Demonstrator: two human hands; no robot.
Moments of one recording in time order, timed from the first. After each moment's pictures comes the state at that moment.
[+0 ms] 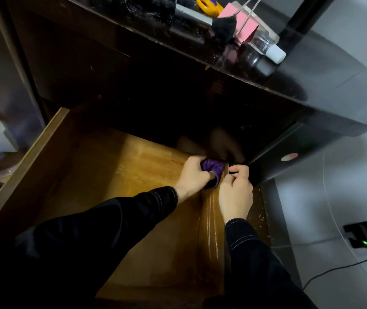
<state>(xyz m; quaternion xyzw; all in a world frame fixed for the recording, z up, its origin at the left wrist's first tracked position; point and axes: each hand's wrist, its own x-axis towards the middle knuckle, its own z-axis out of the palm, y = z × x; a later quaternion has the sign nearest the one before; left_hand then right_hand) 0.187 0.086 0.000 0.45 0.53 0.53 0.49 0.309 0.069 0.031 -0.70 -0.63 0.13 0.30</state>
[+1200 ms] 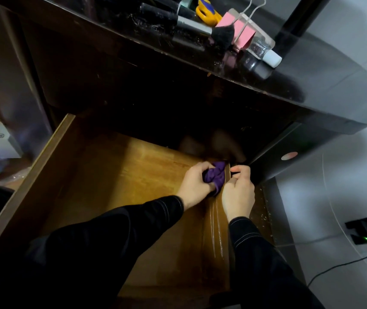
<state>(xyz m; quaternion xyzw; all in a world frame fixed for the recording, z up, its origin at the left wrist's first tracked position) 0.185 0.063 -0.001 0.53 0.53 0.49 0.45 0.310 0.069 0.028 -0.71 -0.63 0.12 0.30</state>
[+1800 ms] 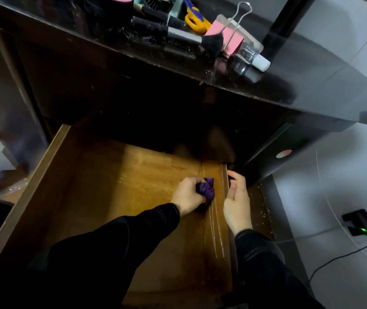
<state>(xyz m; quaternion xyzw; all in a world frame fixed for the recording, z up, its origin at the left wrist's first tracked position) 0.177 0.051 -0.013 0.55 0.56 0.40 0.47 0.325 0.048 0.017 -0.66 -0.63 0.25 0.31</state>
